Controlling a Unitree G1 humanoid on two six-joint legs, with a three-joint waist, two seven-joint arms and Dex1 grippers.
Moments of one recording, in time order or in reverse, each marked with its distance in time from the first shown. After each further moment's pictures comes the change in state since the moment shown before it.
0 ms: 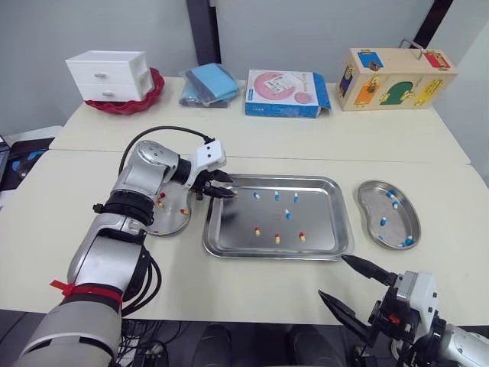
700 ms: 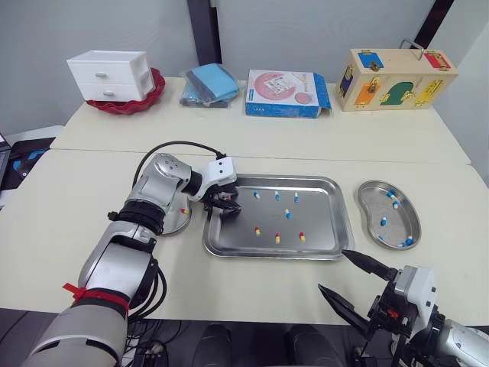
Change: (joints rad) left arm 0.046 -0.050 -0.044 0.025 0.052 -0.071 0.064; right arm 0.004 -0.015 0.001 -0.012 0.000 0.018 -0.036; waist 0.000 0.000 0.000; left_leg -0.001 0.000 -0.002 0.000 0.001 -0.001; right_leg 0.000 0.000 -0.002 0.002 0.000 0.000
